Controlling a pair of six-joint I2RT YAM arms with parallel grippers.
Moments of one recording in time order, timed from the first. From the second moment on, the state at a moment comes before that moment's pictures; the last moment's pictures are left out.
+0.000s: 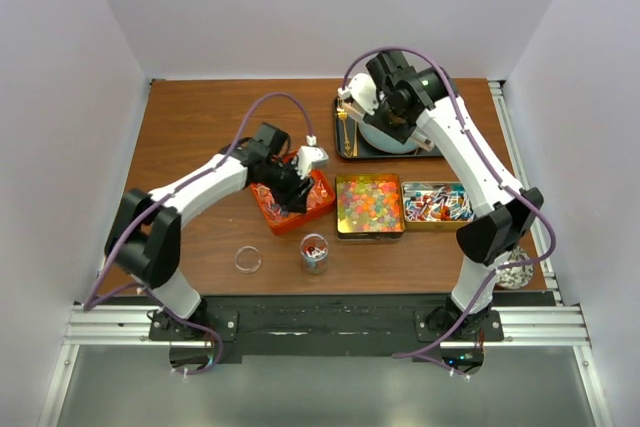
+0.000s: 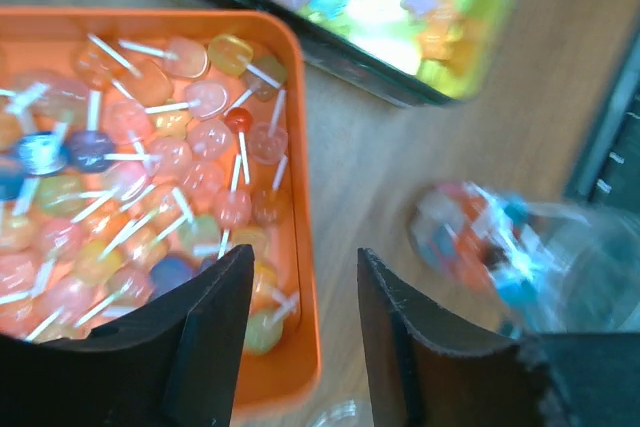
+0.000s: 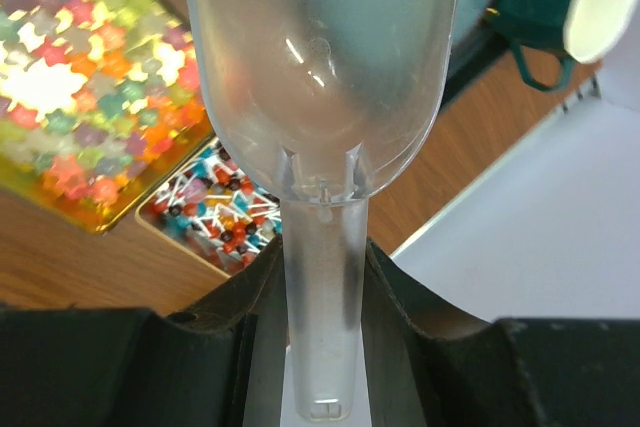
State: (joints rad) left arm -0.51 1.65 1.16 -0.59 0.53 0.38; right arm 0.52 1.83 2.10 -1.36 0.29 -0.55
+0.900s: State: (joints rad) left arm -0.13 1.30 0.87 0.16 1.12 -0.37; right arm 0.86 1.93 2.14 -1.35 0.08 -0.73
